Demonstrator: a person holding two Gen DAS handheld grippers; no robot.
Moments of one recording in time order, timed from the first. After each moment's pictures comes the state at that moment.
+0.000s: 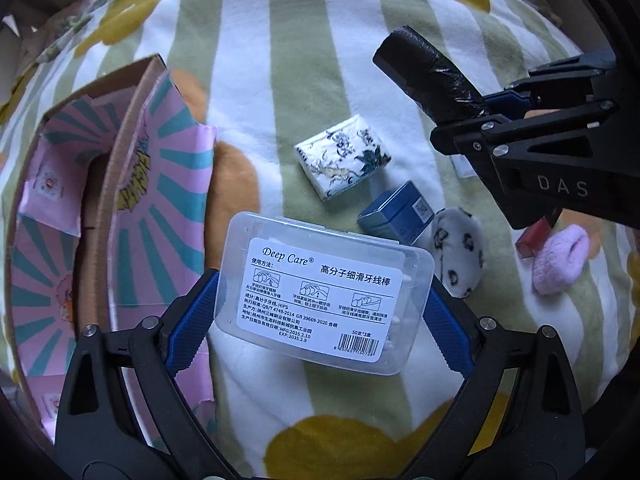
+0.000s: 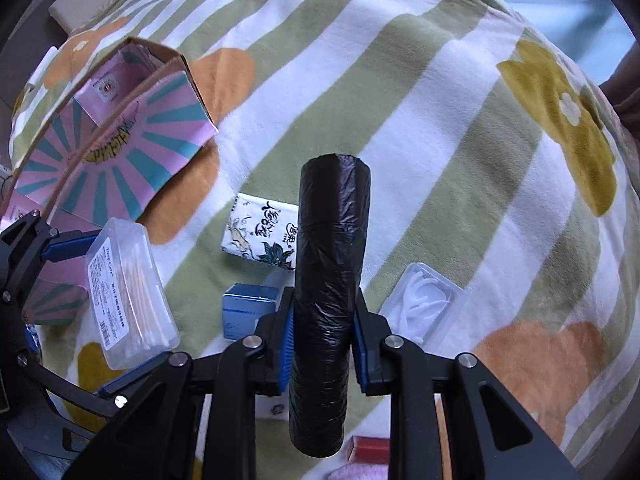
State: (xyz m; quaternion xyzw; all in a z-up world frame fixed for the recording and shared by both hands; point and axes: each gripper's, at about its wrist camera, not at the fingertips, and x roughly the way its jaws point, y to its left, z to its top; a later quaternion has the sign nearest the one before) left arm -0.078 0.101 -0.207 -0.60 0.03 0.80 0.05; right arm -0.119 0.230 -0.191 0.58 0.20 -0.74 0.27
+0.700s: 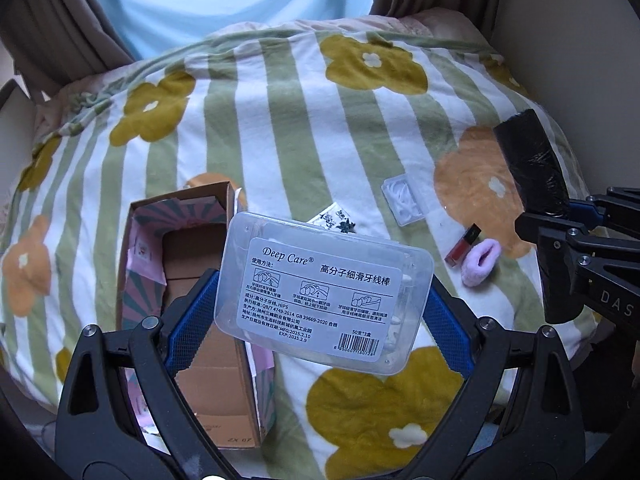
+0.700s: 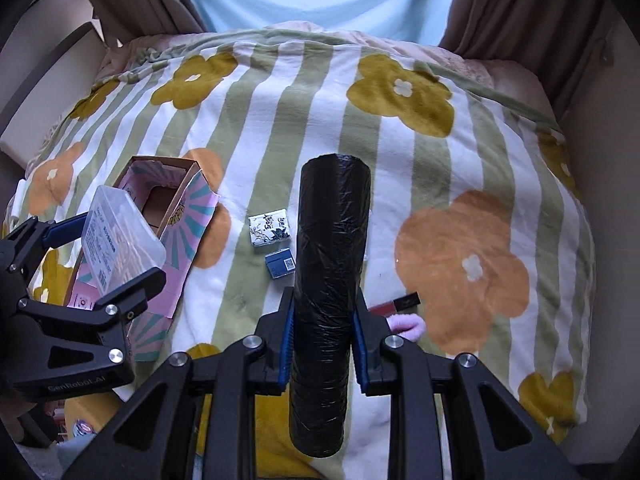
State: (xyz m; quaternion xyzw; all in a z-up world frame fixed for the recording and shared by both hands) left arm -0.031 0.112 -0.036 -0.52 0.05 0.85 0.08; right arm -0.054 0.275 -0.030 0.55 0.05 -0.83 0.08
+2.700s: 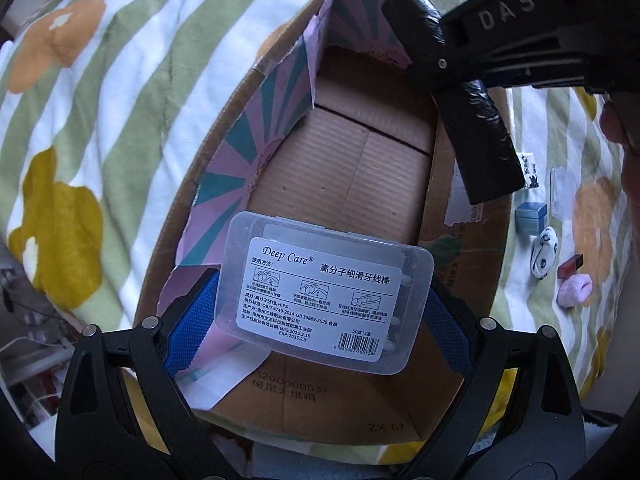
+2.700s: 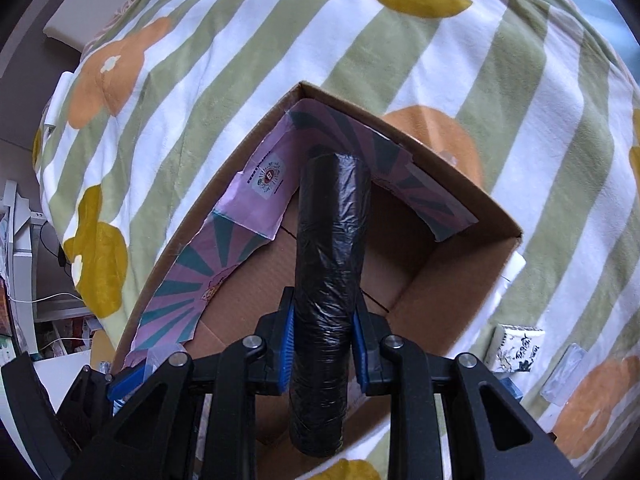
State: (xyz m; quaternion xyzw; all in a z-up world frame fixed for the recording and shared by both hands) left arm -0.003 -0.084 -0.194 -0.64 -0.17 0.74 -0.12; right arm -0.186 -0.024 -0.180 0.67 0.14 -0.67 0.29
